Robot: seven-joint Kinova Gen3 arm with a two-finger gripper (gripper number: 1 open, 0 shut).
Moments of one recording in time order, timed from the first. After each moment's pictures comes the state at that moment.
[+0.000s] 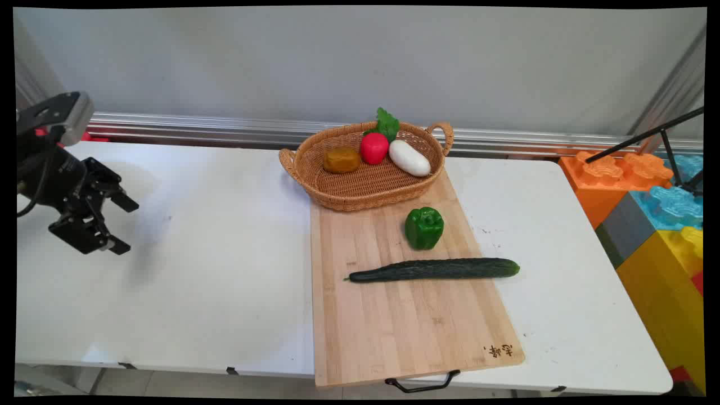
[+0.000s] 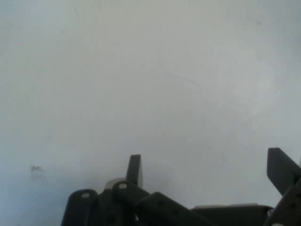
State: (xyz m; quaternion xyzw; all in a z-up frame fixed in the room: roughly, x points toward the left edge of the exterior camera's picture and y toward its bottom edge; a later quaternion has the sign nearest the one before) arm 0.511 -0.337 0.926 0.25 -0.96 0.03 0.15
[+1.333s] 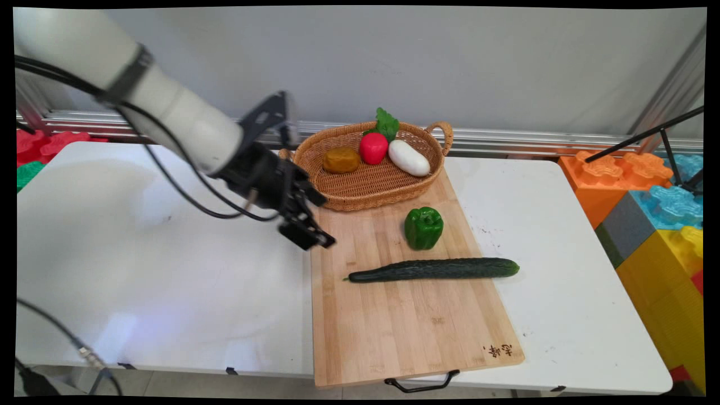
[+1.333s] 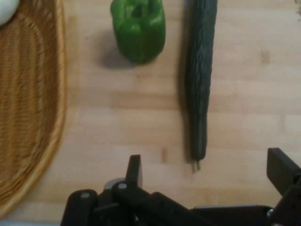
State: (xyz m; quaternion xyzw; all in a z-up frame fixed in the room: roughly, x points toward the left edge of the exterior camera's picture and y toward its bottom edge) arm 0.271 -0.412 0.889 0.20 -0.93 0.06 0.30
